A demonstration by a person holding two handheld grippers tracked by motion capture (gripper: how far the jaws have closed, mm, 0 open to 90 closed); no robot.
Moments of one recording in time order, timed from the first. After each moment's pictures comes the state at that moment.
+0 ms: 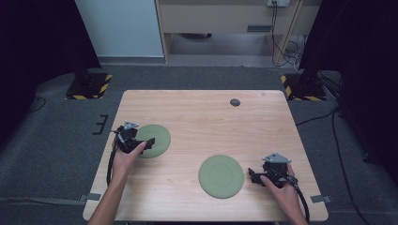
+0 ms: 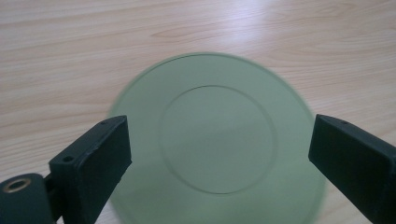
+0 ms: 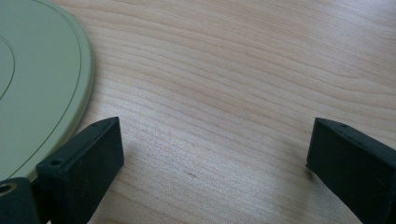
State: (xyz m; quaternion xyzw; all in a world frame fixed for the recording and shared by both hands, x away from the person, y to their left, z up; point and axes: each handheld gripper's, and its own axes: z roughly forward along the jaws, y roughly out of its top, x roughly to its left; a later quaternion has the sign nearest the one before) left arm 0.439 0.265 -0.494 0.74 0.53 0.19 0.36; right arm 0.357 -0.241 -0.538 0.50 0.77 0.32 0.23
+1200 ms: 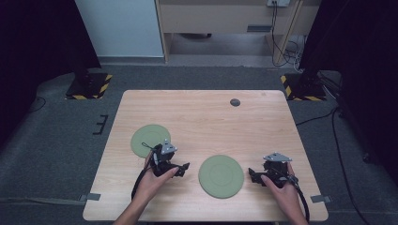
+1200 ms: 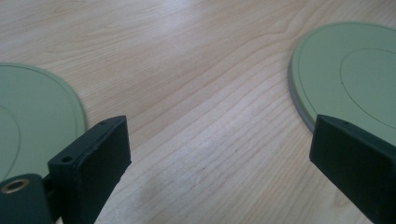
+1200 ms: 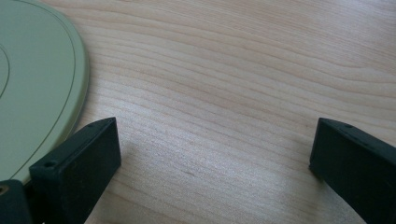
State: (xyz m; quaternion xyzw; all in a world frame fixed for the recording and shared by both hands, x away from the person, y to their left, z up) left arm 0.375 0.152 -0.503 0.83 0.39 0.15 0.37; right arm 0.359 -0.243 -0.539 0.51 0.77 0.32 0.21
